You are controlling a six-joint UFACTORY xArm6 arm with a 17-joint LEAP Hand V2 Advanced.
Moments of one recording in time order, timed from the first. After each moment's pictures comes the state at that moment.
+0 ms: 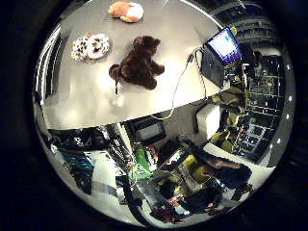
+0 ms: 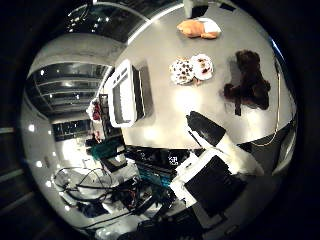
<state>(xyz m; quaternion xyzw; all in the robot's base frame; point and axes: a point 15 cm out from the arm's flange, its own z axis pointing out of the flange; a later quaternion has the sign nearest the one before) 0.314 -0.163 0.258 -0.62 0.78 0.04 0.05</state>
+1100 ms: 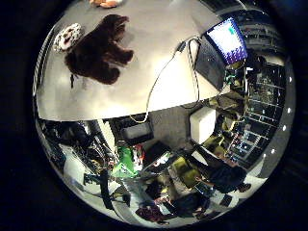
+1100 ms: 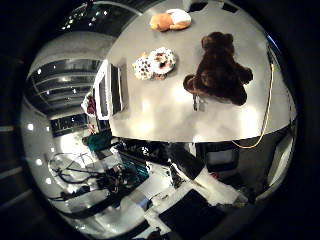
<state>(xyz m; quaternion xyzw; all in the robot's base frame) 0.297 -0.295 0.180 -0.61 0.79 0.05 0.03</state>
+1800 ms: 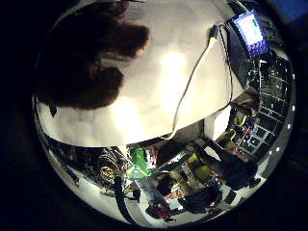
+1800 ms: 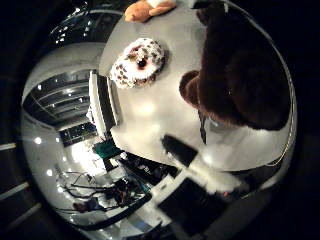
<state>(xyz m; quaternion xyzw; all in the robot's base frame) 0.335 -0.277 0.074 -0.61 0.78 0.12 0.02</state>
